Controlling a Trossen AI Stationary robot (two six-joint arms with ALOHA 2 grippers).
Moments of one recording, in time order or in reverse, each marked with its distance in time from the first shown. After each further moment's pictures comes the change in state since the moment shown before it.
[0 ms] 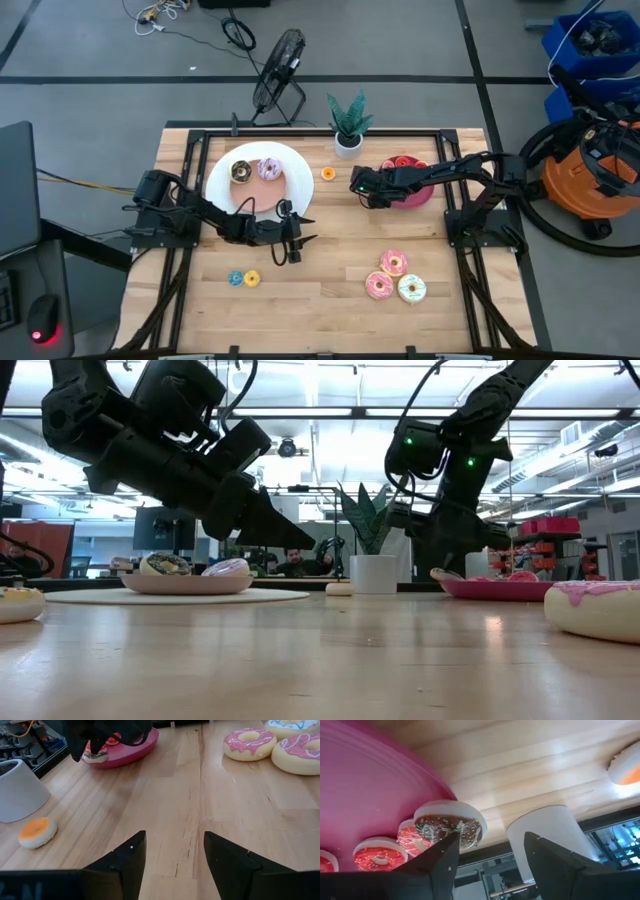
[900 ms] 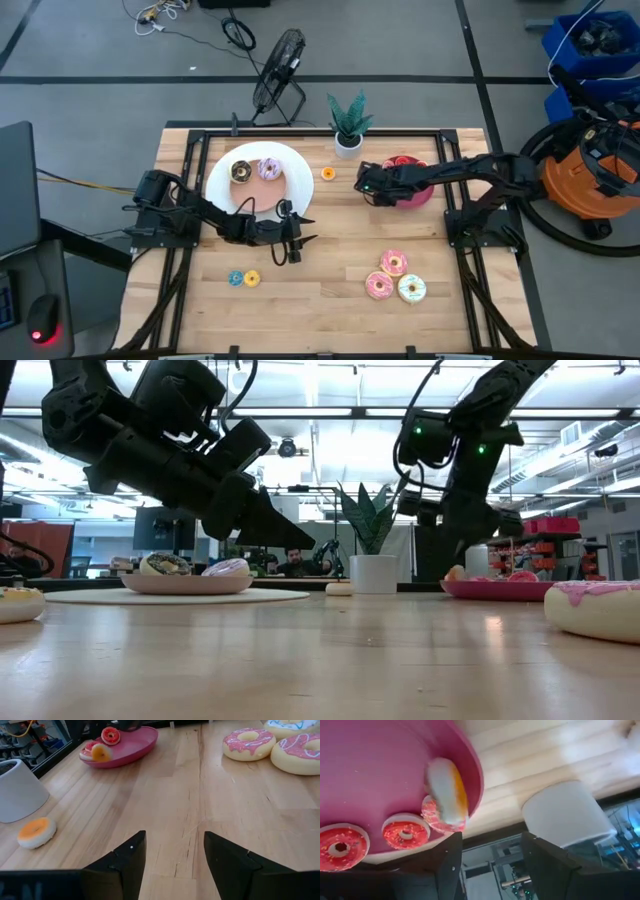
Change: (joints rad) left arm 0.000 0.000 0.000 0.000 0.003 0.000; right arm 0.000 -0.079 0.001 -0.127 0.047 0.078
